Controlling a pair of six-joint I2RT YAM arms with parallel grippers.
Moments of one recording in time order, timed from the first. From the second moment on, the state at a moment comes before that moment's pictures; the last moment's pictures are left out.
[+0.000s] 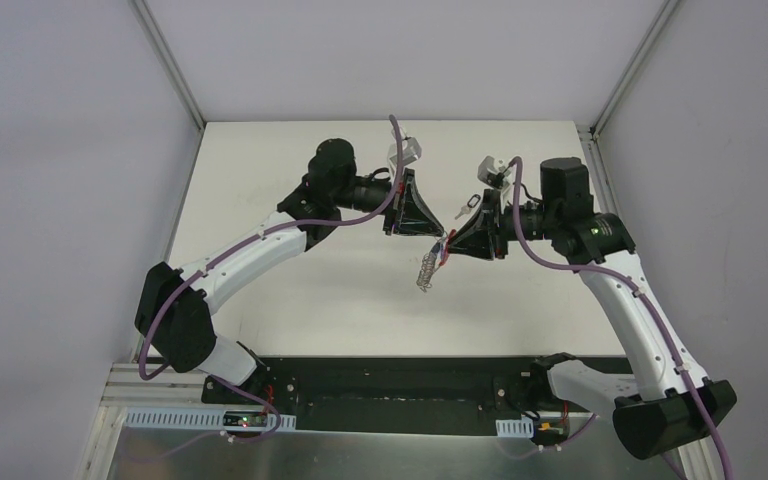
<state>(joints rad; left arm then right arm) -0.69 1.48 1.22 0.24 1.02 -0.46 0.33 1.08 1.19 -0.75 -1.06 -0.25</state>
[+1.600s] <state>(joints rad) -0.68 1.45 1.32 -0.13 0.99 -0.13 0.44 1.22 1.36 -0.90 -0.92 -0.33</state>
